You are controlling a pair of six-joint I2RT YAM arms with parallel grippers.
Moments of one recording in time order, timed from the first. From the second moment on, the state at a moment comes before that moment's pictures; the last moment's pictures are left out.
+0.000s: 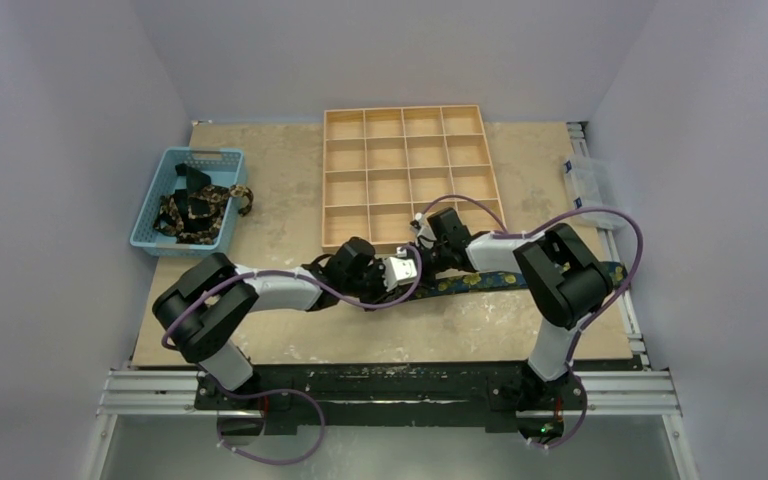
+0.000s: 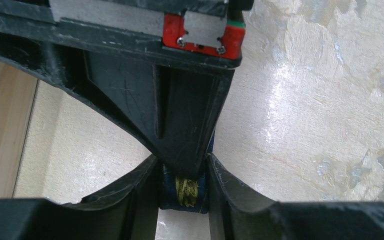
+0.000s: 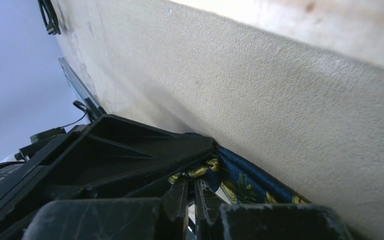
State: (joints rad) left arm -0.82 1.63 0.68 0.19 0.34 0.33; right arm 0.55 1.81 0.86 -0.05 -0.73 0.72
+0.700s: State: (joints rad) left arm -0.80 1.61 0.52 0.50 0.33 0.27; right arm 0.51 1.83 0.86 -0.10 -0.73 0.65
